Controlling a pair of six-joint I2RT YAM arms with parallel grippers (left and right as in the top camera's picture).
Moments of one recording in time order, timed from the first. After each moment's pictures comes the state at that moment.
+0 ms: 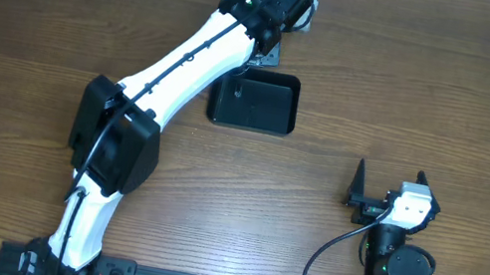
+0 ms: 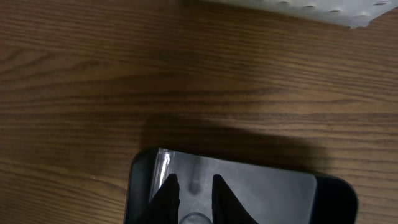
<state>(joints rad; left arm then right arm) -0.58 2.22 2.02 -1.08 -0.31 -0.68 0.02 0.02 0.01 -0.07 0.06 -0.02</state>
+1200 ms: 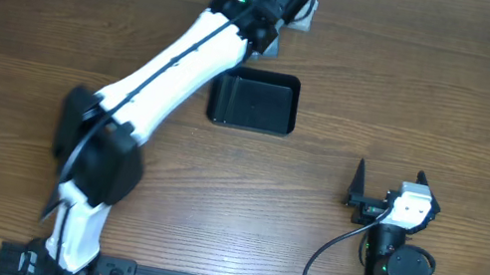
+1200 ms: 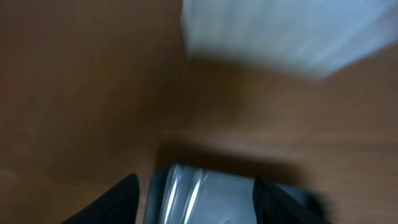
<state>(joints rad) -0.59 2.08 2.00 -1.00 -0.42 -0.65 0.02 0.02 0.01 -0.07 0.06 -0.02</state>
